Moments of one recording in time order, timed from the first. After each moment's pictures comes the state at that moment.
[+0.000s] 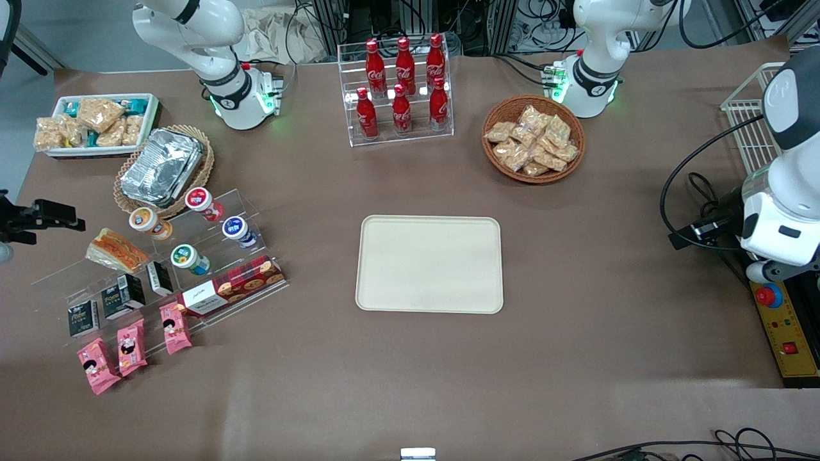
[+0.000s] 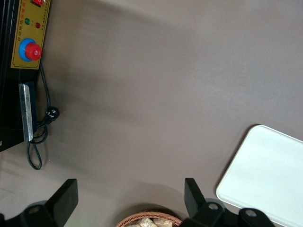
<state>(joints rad) -0.04 0.17 -0.21 -1.51 0.04 1.52 -0.54</state>
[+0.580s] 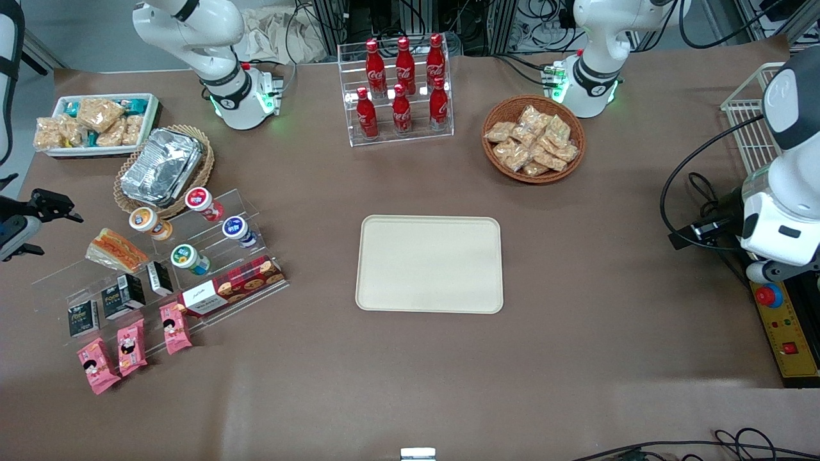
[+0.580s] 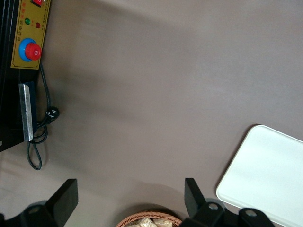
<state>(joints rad) -0.05 0.12 -0.28 -1.76 0.03 1.76 -1.17</state>
